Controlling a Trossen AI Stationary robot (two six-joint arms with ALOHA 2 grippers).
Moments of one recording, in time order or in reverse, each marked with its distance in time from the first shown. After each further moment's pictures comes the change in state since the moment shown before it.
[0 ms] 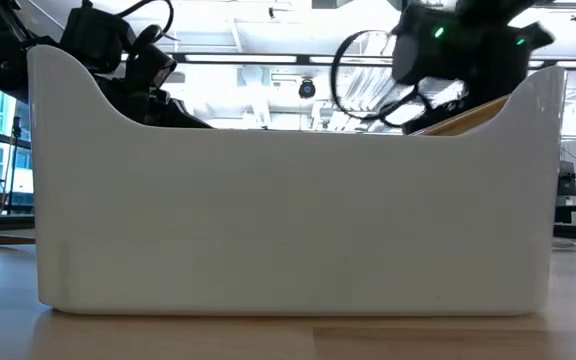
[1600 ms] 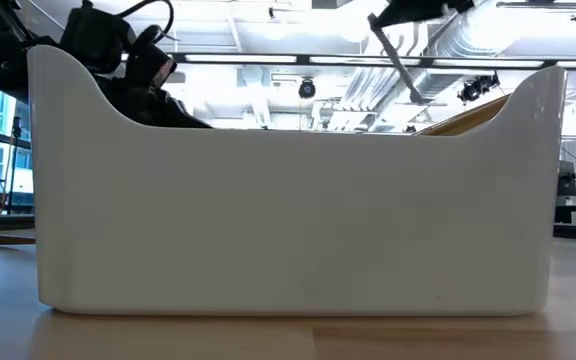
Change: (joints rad) left arm -0.002 0.000 0.000 -0.001 0.028 -0.050; right arm 0.332 -0.280 0.000 0.714 0.903 -0.462
